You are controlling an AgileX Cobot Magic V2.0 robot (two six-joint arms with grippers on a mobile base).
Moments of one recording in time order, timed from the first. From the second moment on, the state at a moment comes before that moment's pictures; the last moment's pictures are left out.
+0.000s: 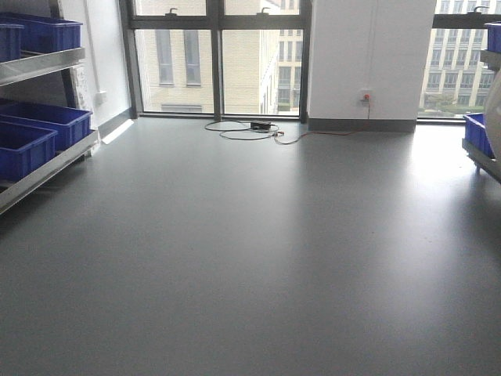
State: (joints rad) left arm -0.07 -0.01 0.01 0.00 0.13 0.02; right arm -0.03 0.50 -0.53 0.00 0.56 0.07
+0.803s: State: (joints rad) left arm -0.07 -0.01 0.01 0.00 0.13 0.02; right arm -0.03 0.50 -0.53 0.00 0.56 0.07
